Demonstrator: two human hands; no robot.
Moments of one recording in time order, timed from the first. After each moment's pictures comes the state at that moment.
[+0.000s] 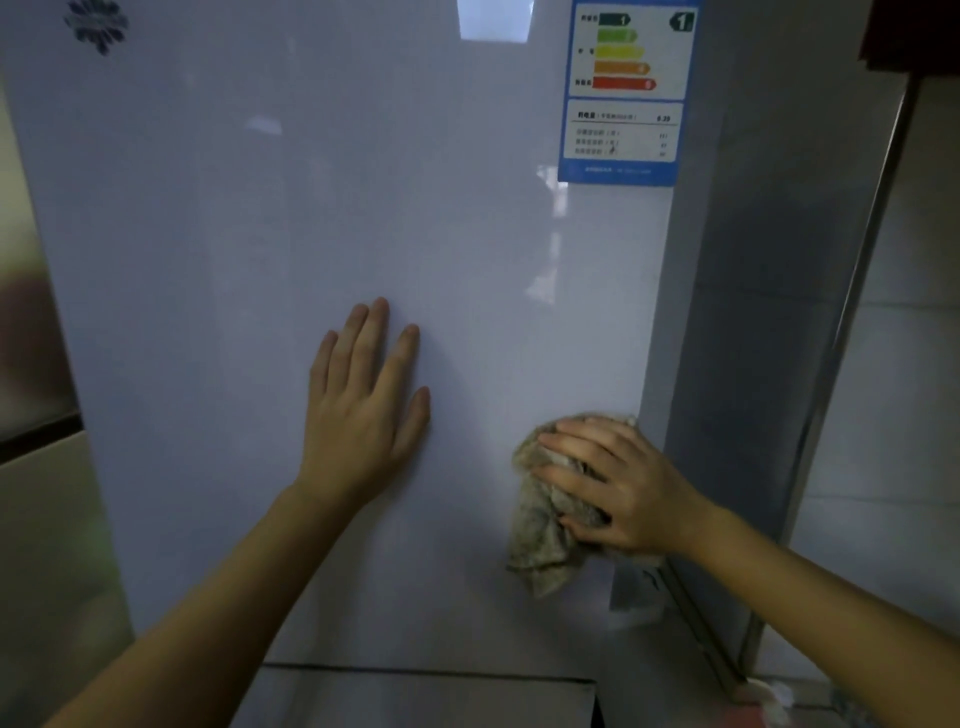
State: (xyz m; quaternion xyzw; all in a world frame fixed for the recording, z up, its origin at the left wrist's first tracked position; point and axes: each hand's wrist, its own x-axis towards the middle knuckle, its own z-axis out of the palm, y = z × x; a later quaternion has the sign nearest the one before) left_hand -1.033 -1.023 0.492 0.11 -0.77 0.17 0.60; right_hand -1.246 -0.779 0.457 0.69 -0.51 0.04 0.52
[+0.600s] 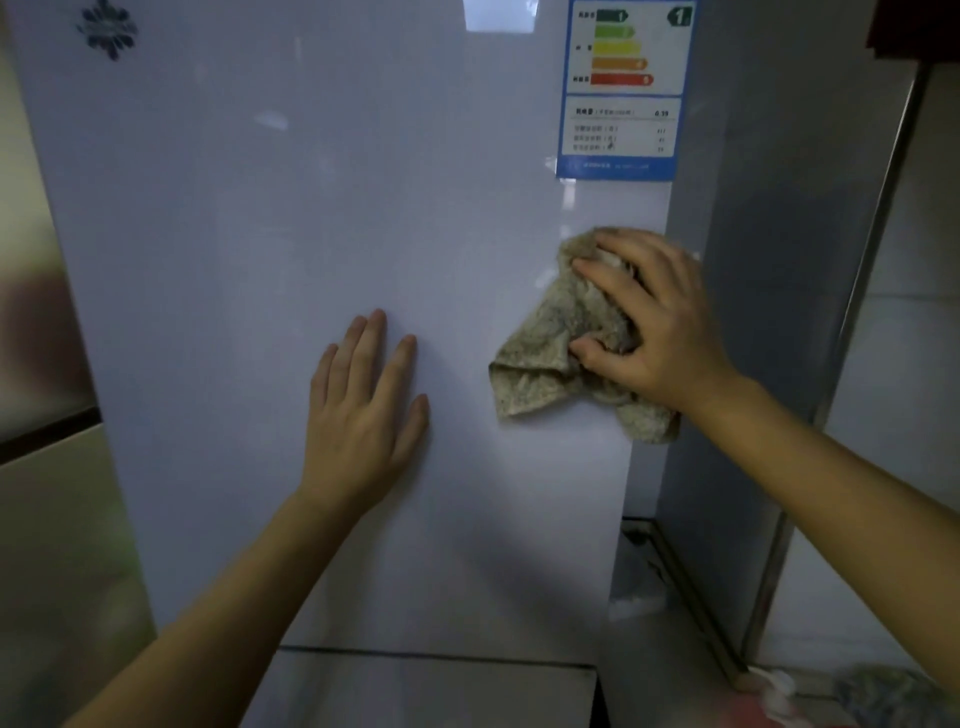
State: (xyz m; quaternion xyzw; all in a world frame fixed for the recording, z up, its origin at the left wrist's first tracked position) left_hand -1.023 -1.019 0.480 0.14 -0.80 0.15 0.57; right_hand -1.236 -0.783 0.584 0.56 -0.56 0.22 0.57
